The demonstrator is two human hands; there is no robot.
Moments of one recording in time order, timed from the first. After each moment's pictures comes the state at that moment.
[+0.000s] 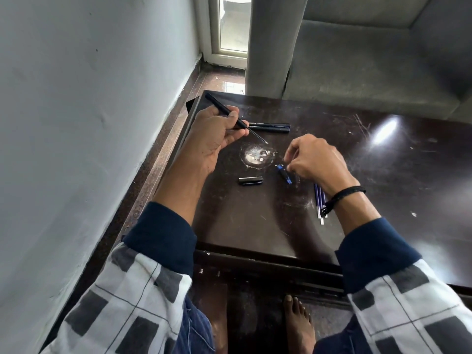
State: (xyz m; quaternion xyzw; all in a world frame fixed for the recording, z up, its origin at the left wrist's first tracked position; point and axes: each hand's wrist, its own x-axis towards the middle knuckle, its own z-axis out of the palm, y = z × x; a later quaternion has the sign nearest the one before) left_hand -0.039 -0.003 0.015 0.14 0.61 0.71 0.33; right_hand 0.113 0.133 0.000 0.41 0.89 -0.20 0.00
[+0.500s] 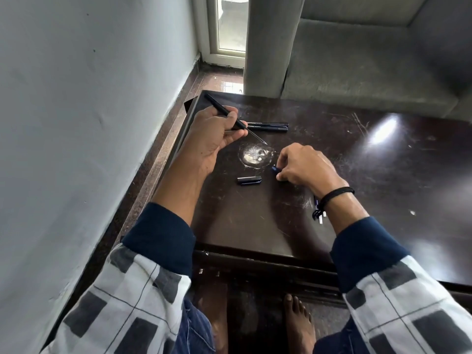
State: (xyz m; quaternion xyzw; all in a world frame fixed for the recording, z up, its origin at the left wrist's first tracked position) left_hand -0.037 -0.001 0.016 0.14 0.61 0.70 0.33; right_hand 0.109 0.127 -0.012 0.38 0.90 -0.20 0.05
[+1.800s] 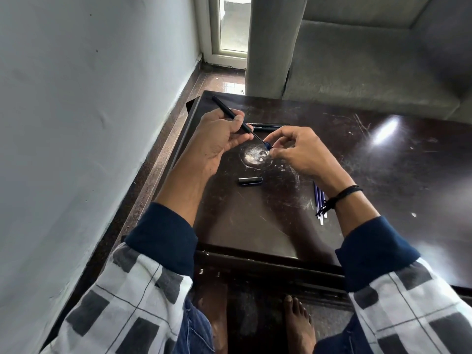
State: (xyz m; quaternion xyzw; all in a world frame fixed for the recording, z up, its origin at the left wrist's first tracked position) left_hand -0.033 0.002 0.014 0.15 0.61 0.69 0.34; right_hand 0.104 0.133 0.000 0.30 0.84 -0.44 -0.11
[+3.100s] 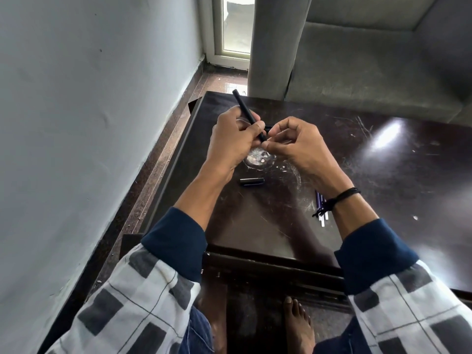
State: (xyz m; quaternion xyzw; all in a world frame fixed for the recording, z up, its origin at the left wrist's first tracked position) left_hand -0.016 0.015 0.003 0.26 0.69 0.64 0.21; right_hand 0.098 0.124 0.000 0.28 0.77 -0.54 -0.19
